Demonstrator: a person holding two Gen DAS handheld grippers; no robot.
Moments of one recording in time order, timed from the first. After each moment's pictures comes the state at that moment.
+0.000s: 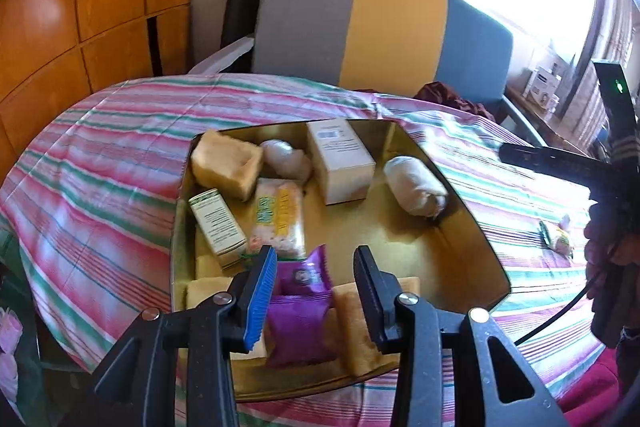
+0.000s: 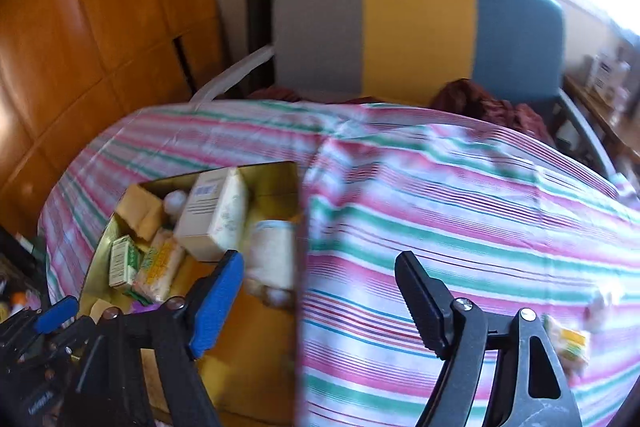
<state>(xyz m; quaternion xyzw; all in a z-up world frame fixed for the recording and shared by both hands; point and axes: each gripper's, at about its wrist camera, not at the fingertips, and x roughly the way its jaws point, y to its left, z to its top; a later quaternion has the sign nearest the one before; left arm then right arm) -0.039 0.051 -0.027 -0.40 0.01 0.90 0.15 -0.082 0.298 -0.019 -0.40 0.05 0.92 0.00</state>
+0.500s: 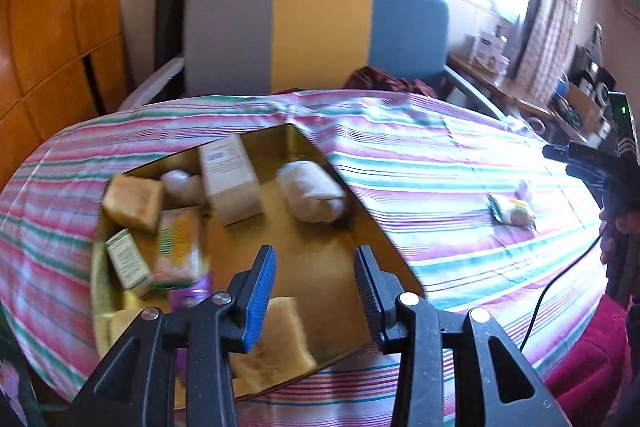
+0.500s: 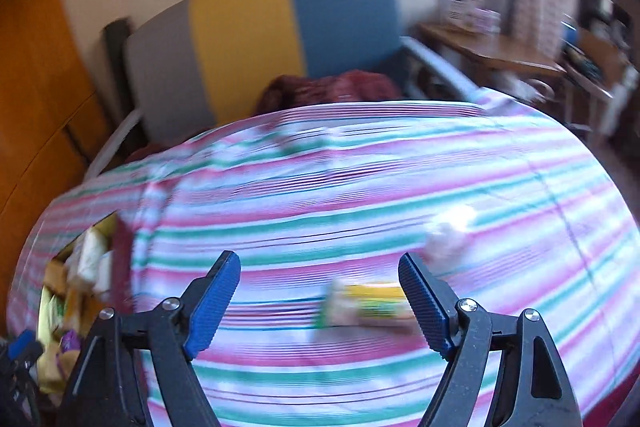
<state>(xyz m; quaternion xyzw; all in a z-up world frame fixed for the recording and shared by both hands) -0.022 0.145 -0.012 -0.39 0.07 0.89 0.24 0.021 0.500 -0.010 -0.37 0.17 0.89 0.20</state>
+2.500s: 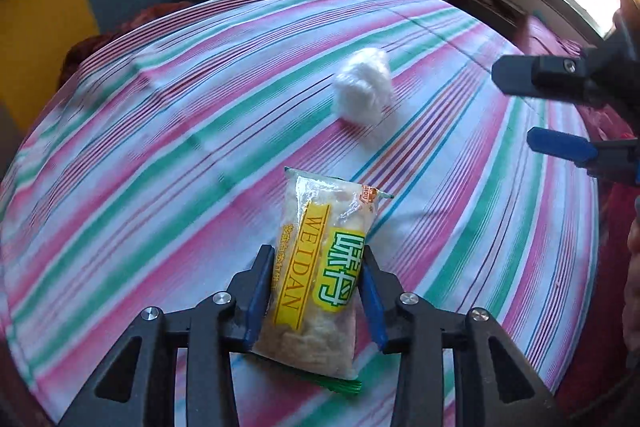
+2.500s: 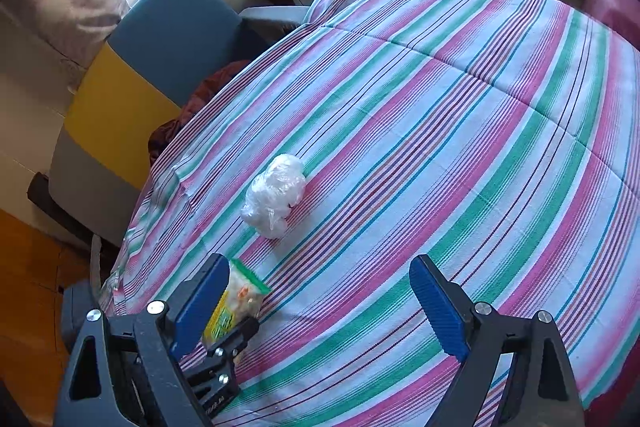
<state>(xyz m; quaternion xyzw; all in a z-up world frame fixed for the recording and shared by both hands) -0.021 0.453 -0.113 -0.45 0.28 0.70 0.49 0.102 0.634 -0.083 -0.33 0.43 0.78 0.29</state>
